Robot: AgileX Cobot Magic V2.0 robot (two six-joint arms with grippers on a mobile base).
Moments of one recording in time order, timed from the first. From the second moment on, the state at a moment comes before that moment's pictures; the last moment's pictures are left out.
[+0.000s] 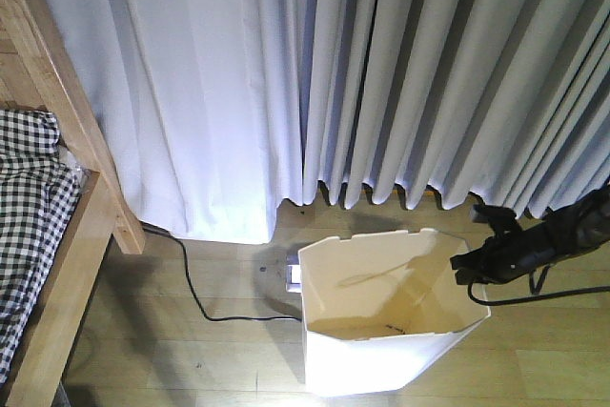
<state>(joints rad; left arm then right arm) -0.02 -0.02 0.03 0.04 0.12 -0.05 -0.28 2.77 -1.39 1.09 0.50 -1.38</state>
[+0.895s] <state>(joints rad) -0.02 -0.02 0.03 0.04 0.12 -0.05 -0.20 3.16 -1.84 0.93 0.58 -1.13</state>
